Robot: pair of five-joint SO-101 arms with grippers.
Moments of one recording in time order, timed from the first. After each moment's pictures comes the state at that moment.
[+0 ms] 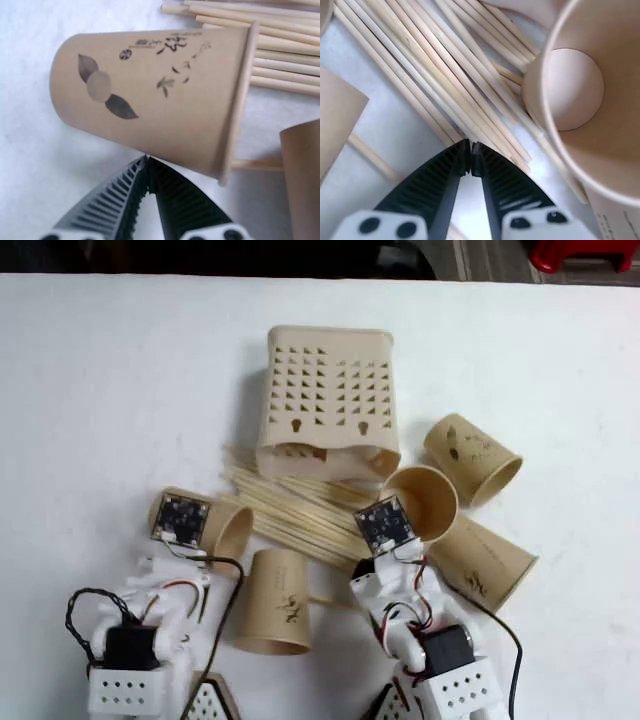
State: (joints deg) left arm -4.1 -104.4 97.2 73.4 -10.9; right arm -22.6 -96.4 96.7 60.8 8.8
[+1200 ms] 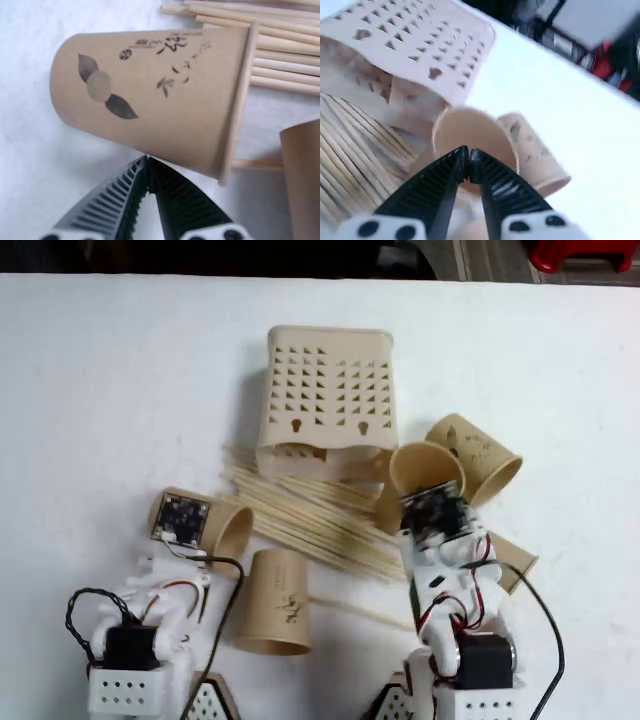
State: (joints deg) left arm -4.1 -104.4 97.2 73.4 -10.9; right arm -6.3 -96.4 76.5 54.5 27.4
